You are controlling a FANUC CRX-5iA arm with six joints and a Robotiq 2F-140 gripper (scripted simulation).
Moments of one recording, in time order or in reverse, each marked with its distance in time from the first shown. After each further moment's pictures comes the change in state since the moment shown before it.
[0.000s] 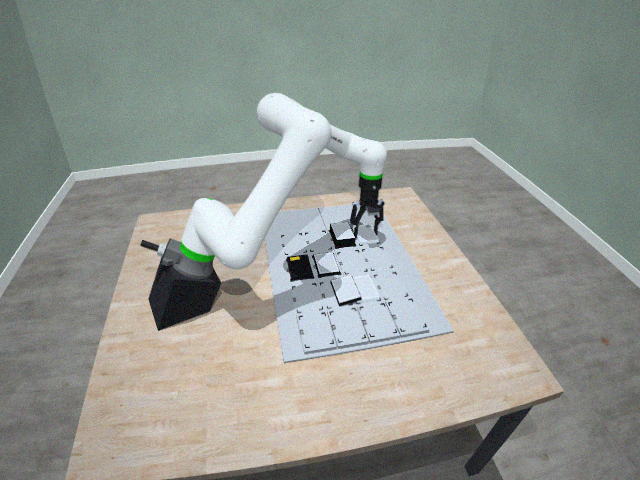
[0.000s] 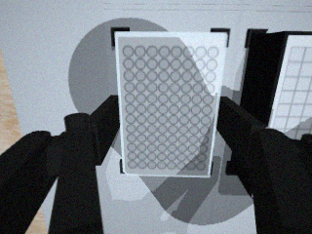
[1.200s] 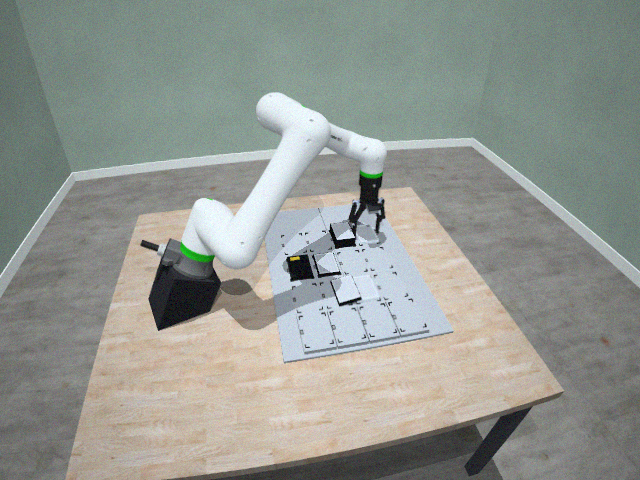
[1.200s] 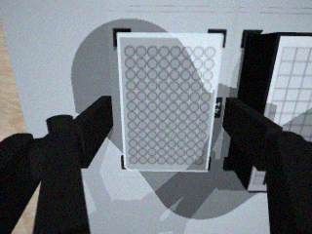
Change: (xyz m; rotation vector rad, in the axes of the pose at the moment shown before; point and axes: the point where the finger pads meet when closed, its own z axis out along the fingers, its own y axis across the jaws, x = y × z) arm 0.000 0.000 -0.007 0.000 0.000 0.000
